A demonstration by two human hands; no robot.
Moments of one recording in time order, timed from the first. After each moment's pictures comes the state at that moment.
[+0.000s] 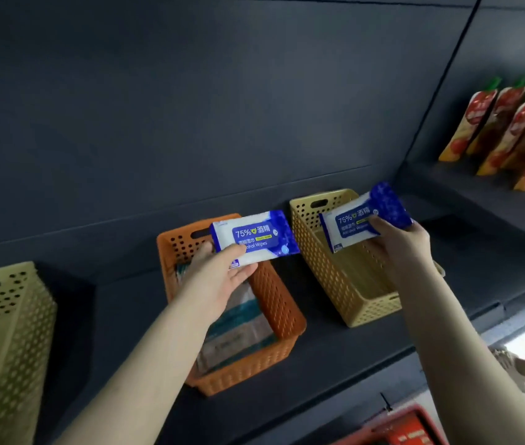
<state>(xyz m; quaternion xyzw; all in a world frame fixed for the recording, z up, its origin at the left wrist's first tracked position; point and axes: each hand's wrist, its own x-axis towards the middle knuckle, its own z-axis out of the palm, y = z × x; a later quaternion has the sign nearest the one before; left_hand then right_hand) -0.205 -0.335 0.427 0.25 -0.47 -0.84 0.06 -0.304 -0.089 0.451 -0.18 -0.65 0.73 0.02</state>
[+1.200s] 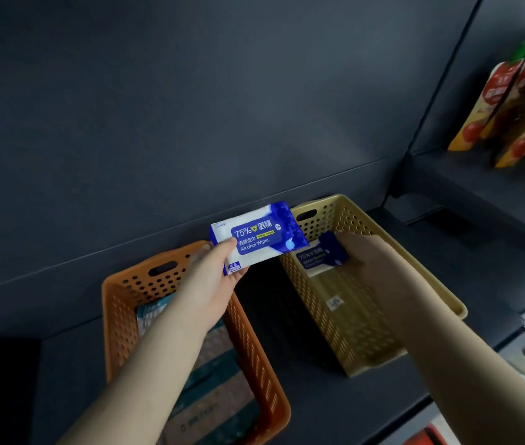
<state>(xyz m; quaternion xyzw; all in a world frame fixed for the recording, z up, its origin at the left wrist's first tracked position) -0.320 -0.321 0.413 0.27 -0.48 -0.83 0.03 -0.437 -0.102 0.390 -0.27 -0.75 0.56 -0.22</state>
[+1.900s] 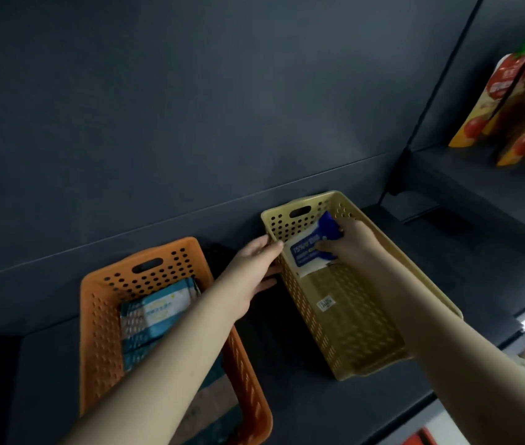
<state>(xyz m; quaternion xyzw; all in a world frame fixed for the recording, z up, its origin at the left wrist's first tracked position) -0.355 -0.274 0.385 0.22 -0.62 -0.74 -0.13 -0.442 -0.098 0.393 0.02 -0.93 0.34 -0.12</state>
